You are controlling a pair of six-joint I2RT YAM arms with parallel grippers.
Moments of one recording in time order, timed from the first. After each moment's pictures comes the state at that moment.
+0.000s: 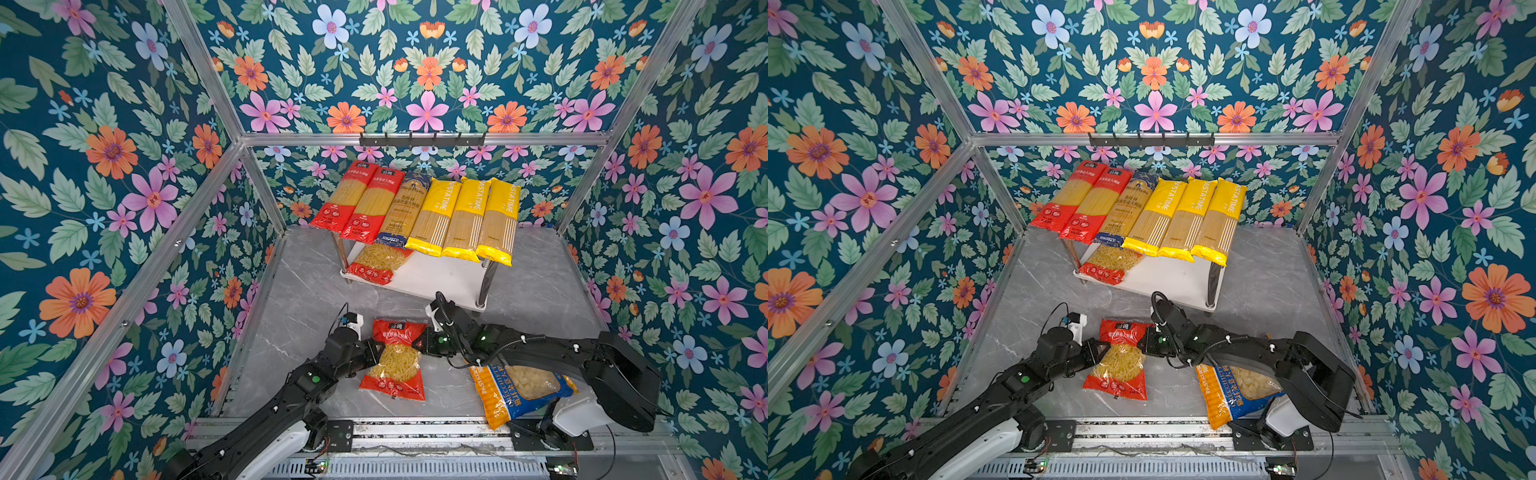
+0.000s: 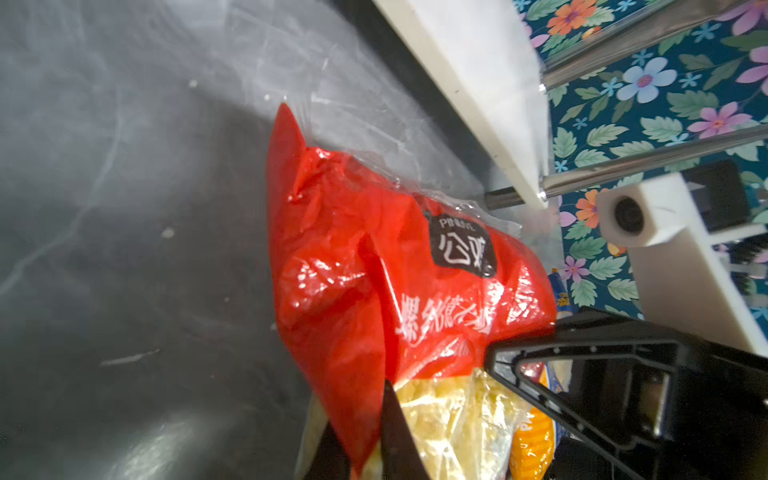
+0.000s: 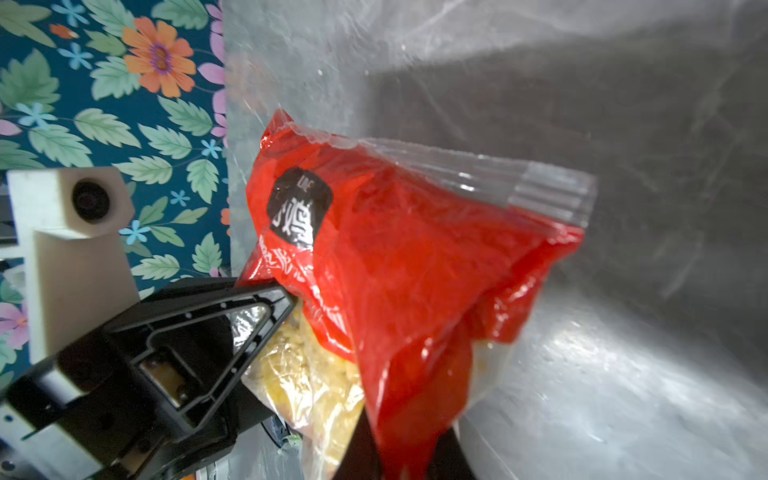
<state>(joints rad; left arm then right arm) -0.66 0.74 0.31 -0.17 0.15 -0.88 0.91 1.47 0.79 -0.04 -0.23 0.99</state>
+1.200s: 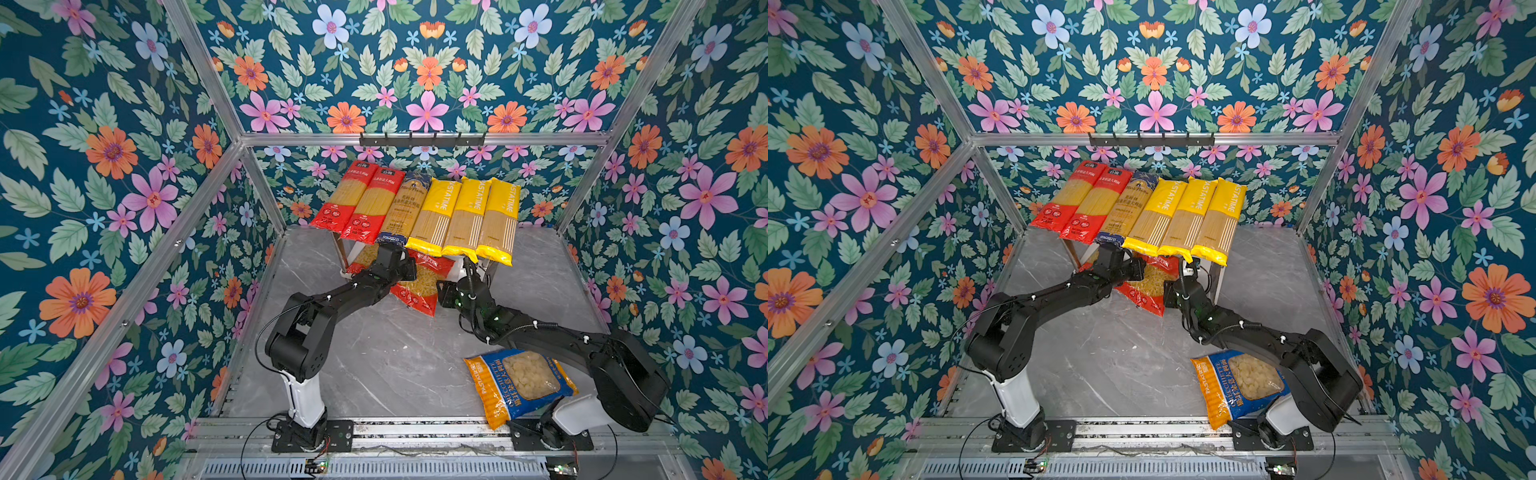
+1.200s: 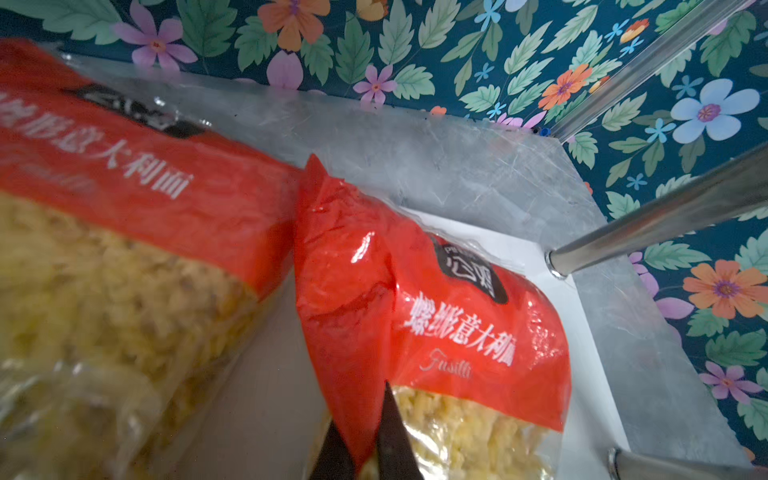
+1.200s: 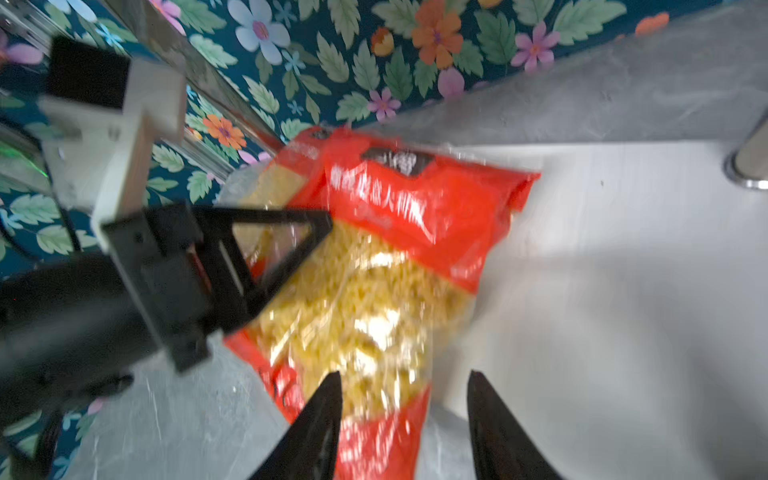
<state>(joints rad) -0.55 1.86 1.24 0.10 0.07 -0.44 0.73 1.46 0.80 0.18 0.27 0.66</state>
